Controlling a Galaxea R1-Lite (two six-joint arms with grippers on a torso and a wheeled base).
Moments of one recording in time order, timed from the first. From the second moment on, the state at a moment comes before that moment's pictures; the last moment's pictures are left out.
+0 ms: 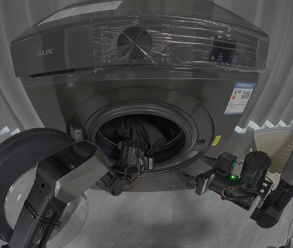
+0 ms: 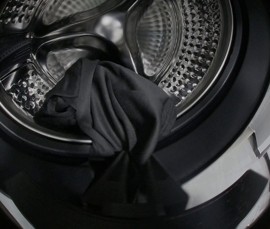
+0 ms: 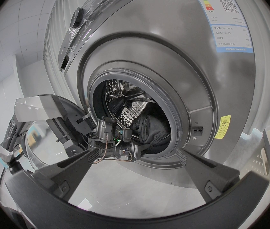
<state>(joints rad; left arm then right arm) -0.55 2.65 -1.43 -0.87 0.14 -0.17 0.65 2.00 -0.34 -1.53 -0.03 0.16</state>
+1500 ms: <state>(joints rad) -0.49 2.80 -1.90 -0.83 0.26 -0.17 0.65 2.00 -0.34 -1.53 -0.03 0.15</state>
